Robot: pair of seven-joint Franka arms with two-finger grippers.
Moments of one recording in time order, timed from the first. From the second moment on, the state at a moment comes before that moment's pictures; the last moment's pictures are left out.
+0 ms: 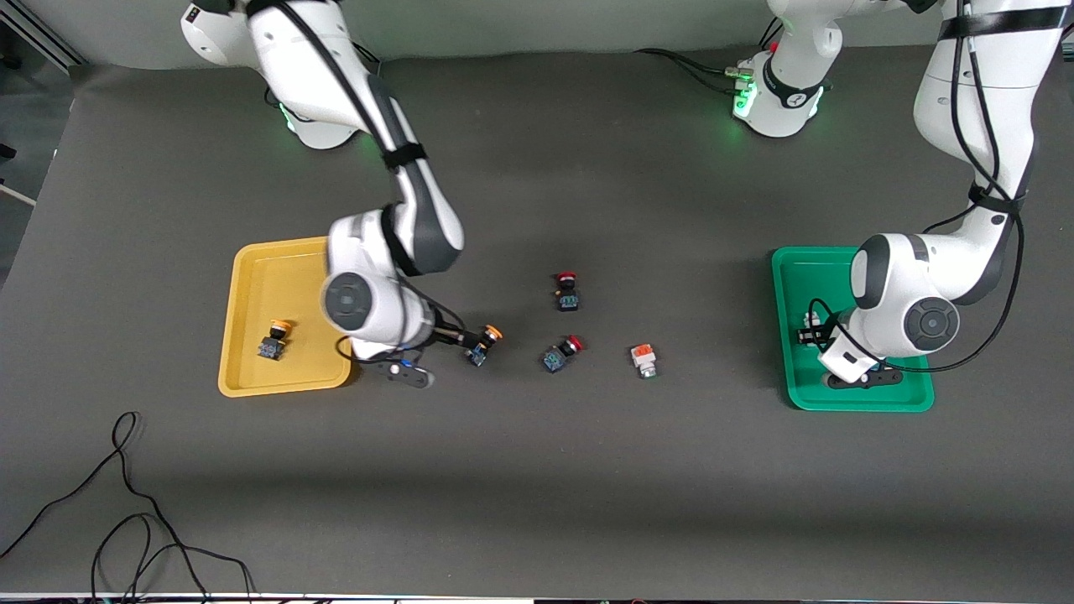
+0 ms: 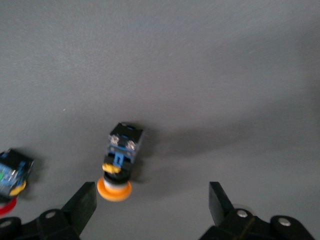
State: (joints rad) left arm 0.06 0.52 -0.07 -1.98 0.07 2.27 -0.15; right arm 0.96 0.72 -0.55 -1.67 0.63 2.13 0.52
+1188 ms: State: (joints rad) left arm -0.30 0.45 -0.15 -1.64 -0.01 2.03 -0.54; right arm 0.94 0.83 -0.60 -1.54 0.73 2.05 0.48
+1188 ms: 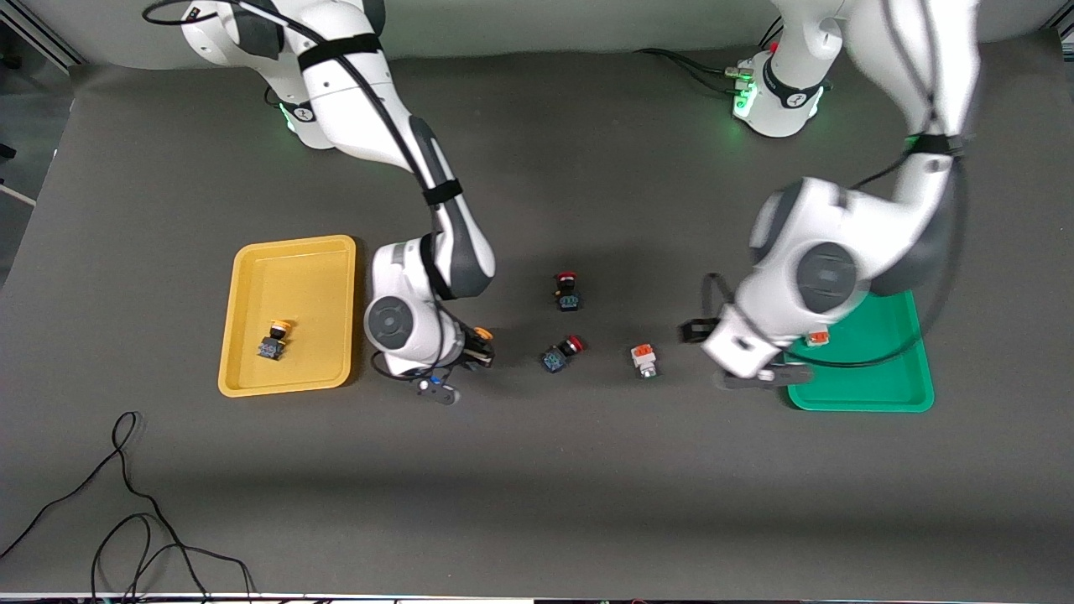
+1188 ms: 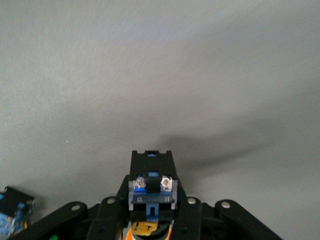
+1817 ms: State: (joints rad) left arm -0.40 0.70 -0.15 -1.64 0.04 2.26 -0.89; right arm 0.90 0.66 -0.95 -1.68 0.62 1.71 0.04
